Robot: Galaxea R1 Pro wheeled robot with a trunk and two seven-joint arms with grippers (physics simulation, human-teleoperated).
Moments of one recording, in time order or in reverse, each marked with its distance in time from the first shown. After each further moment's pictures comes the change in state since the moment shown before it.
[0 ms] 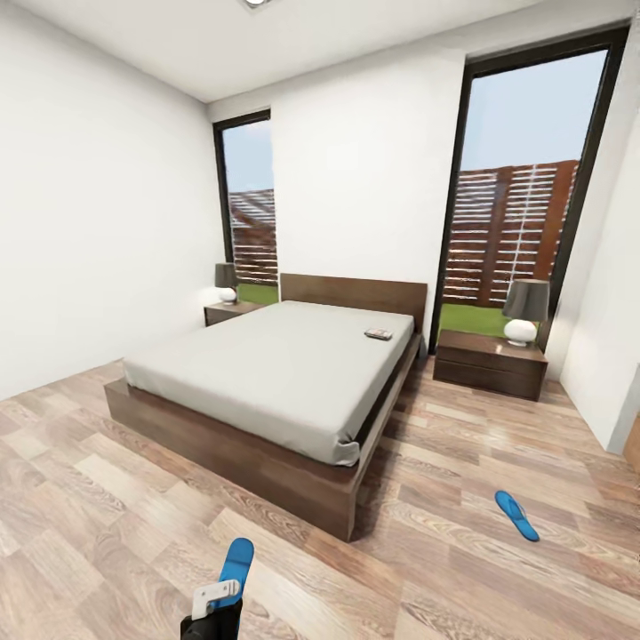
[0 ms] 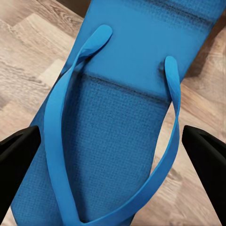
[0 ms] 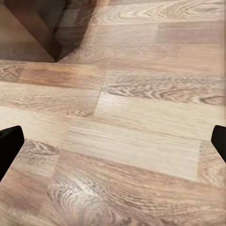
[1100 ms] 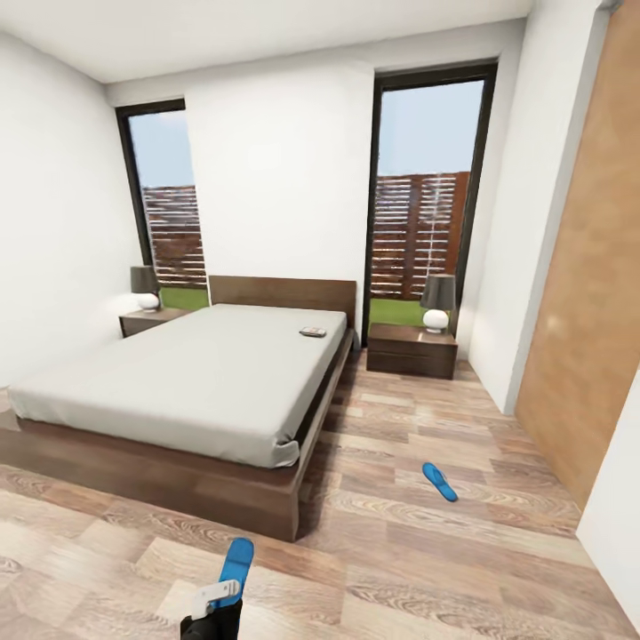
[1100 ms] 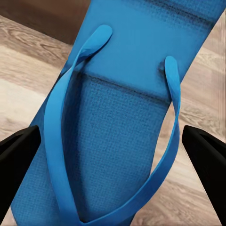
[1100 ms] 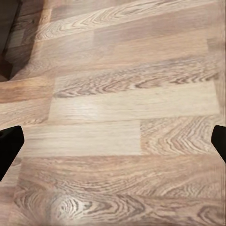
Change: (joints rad) left arm 0.000 0.000 0.000 0.000 0.000 0.000 0.000; right arm 0.000 0.000 0.000 0.000 0.002 0.000 -0.001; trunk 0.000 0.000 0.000
